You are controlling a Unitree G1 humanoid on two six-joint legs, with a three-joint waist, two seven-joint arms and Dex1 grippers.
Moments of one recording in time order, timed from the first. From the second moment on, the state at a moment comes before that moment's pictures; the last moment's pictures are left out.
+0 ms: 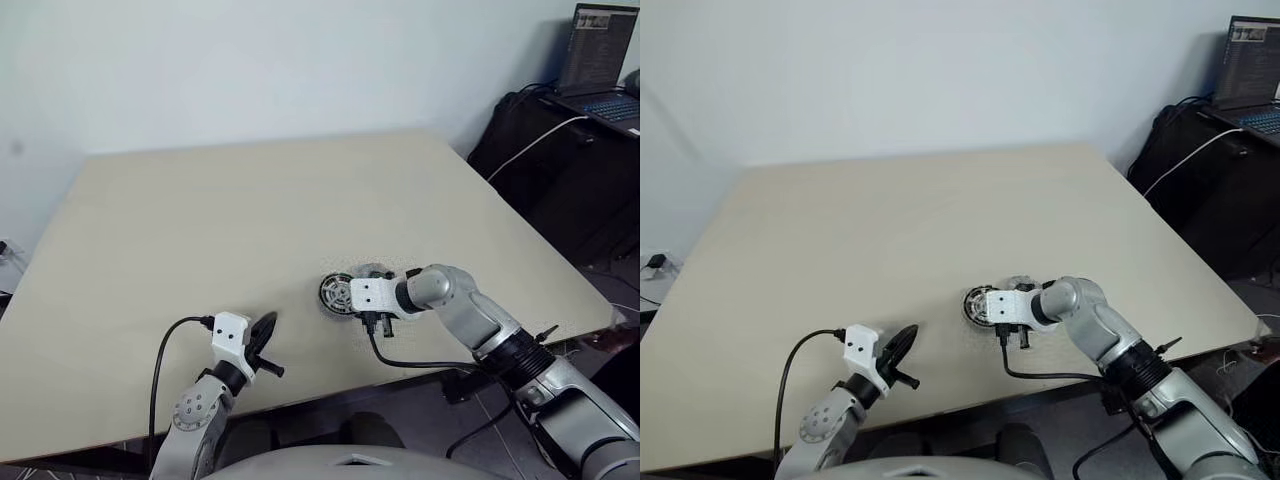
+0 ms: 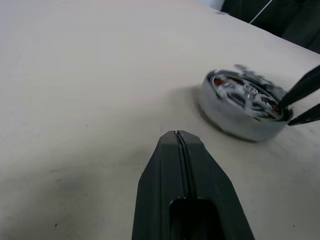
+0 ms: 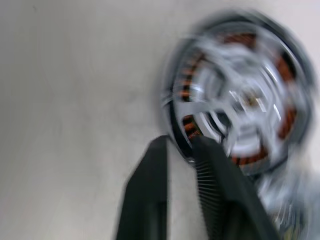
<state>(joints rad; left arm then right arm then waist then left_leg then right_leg) 0.37 0.11 -0.16 -0.13 -0.18 0.01 -0.39 -0.43 -0.62 0.58 0.06 -0.27 0.31 1.06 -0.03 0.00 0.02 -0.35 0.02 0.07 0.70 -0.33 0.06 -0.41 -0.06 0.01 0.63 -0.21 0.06</state>
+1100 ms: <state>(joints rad) 0.36 0.10 -0.17 -0.13 -0.18 0.01 -0.39 -0.37 -0.64 0.56 -0.10 -0.16 0.47 1.12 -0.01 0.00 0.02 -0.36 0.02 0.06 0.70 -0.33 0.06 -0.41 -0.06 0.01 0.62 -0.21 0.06</state>
